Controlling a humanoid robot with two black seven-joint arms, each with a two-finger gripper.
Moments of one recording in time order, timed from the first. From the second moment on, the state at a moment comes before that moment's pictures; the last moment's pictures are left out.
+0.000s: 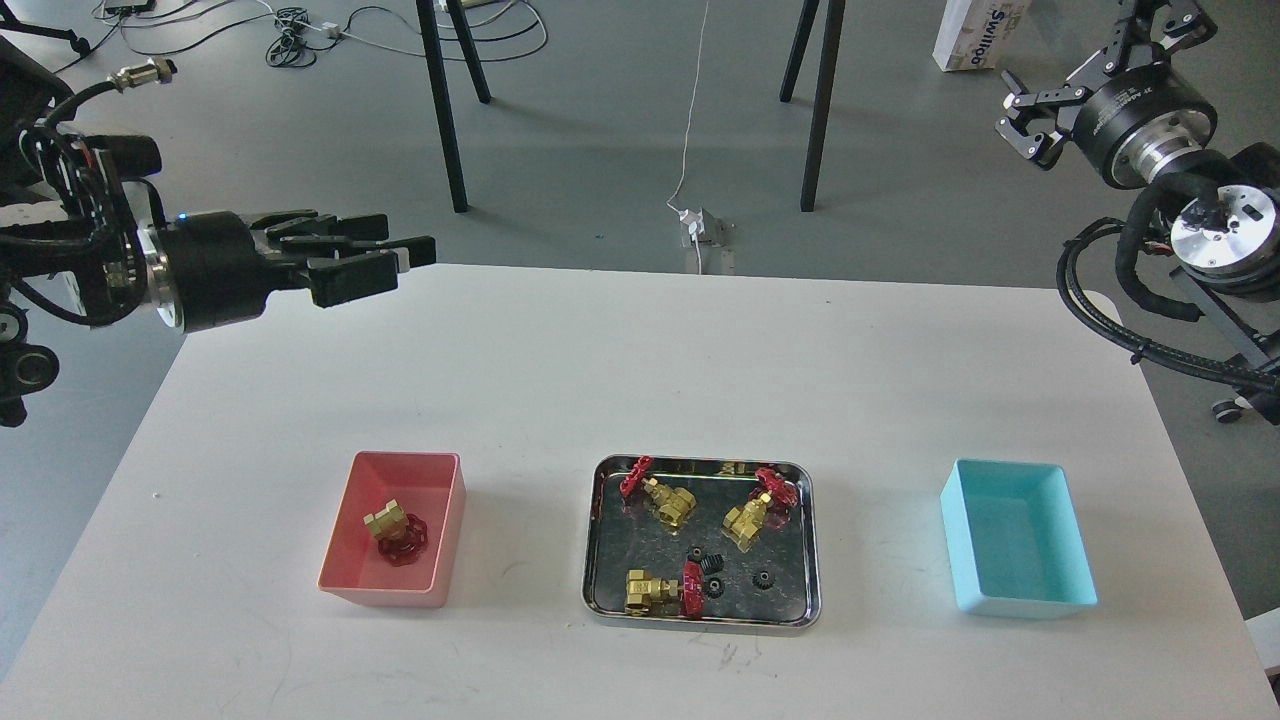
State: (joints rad) left arm -1.49 0.99 0.42 -1.48 0.89 0.10 -0.49; right arm 0.98 -0.56 0.64 0.94 0.06 0.00 0.10
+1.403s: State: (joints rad) left arm -0.95 -0.04 -0.38 -1.05 0.27 0.16 -0.49; right arm 1.52 -0.40 -0.61 1.47 -1.33 0.47 0.10
